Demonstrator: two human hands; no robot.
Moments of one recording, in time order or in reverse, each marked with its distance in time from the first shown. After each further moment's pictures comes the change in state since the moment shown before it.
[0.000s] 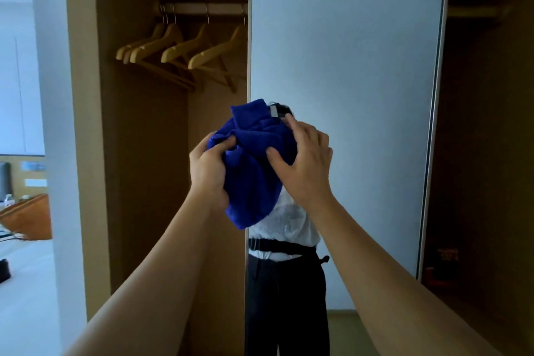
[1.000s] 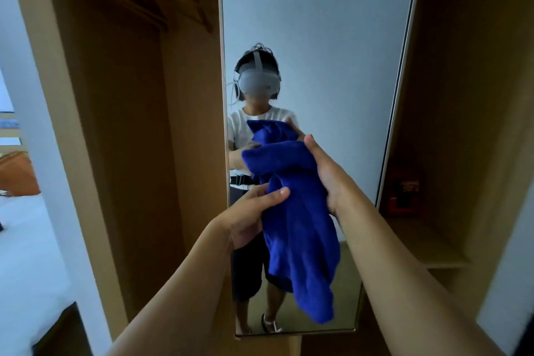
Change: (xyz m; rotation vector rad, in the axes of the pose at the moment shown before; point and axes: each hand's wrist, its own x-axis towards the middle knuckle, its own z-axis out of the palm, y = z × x) left_hand -0.131 -0.093 -0.018 -0.012 -0.642 -0.713; right_hand -0.108 0.037 -0.063 0.871 -0.360 1.148
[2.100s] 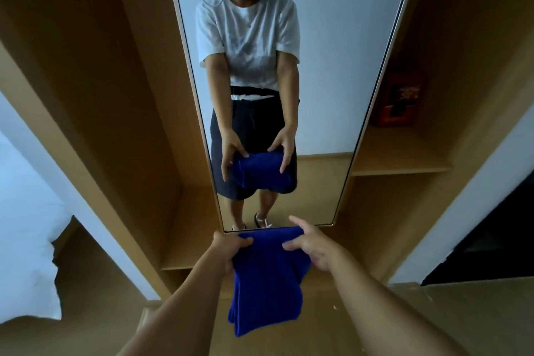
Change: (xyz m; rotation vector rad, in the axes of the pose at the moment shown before) left_hand -0.040 -0.237 -0.046 0.071 0.755 -0.756; right_hand -0.057 0.281 -0.100 -0.280 -0.031 0.672
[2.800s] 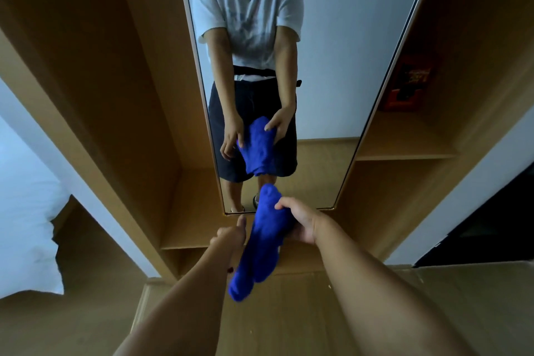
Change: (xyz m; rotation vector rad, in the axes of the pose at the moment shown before) left_hand 0.010 -0.015 0.008 0.387 0.128 -0.192; right_hand 0.000 -0.028 0.030 0.264 -0.081 0.137
